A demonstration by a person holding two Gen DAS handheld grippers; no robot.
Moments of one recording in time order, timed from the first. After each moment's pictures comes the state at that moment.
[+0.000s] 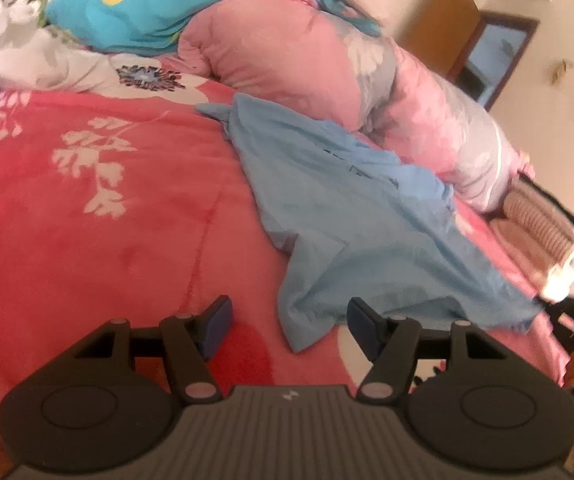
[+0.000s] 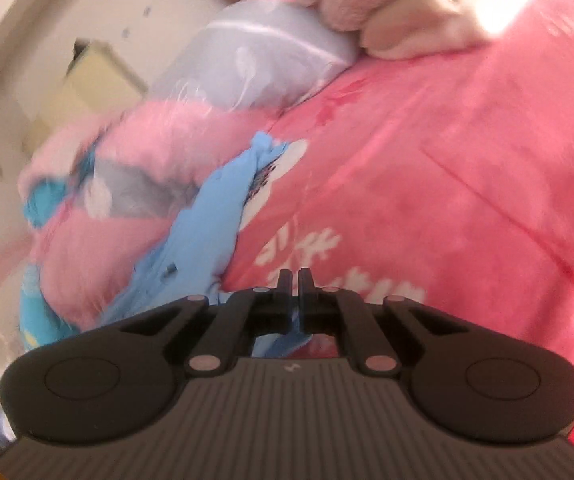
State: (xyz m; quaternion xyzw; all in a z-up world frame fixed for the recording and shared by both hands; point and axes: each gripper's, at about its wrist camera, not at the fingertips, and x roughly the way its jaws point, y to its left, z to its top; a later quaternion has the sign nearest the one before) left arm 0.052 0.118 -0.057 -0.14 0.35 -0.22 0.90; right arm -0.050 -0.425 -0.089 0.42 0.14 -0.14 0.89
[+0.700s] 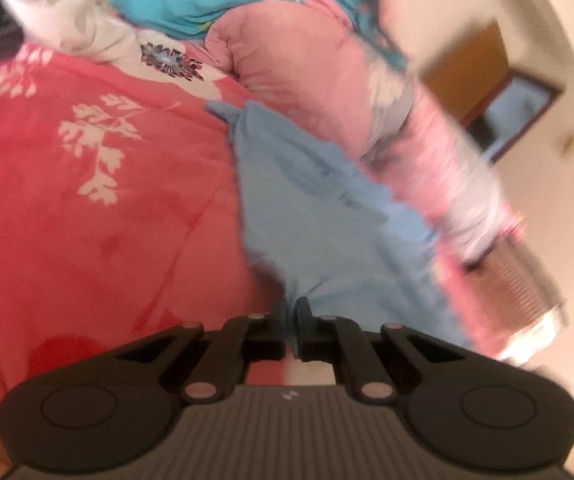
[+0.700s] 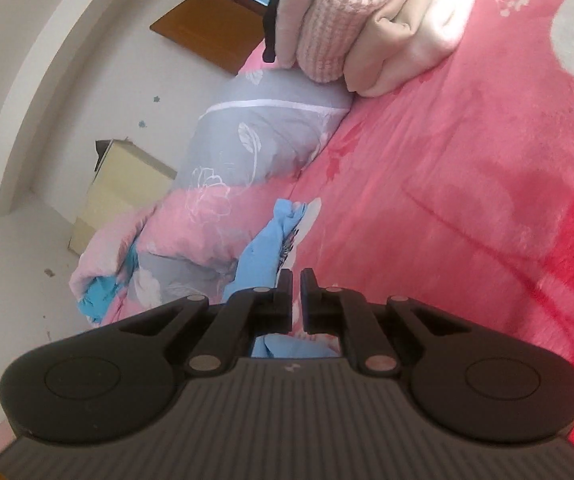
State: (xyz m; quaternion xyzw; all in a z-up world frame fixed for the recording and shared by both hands) left arm 0.056 0.137 -0.038 -0.29 0.37 -0.21 0.86; right arm -0.076 -0.451 -0.104 0.50 0.03 -0.12 0.86
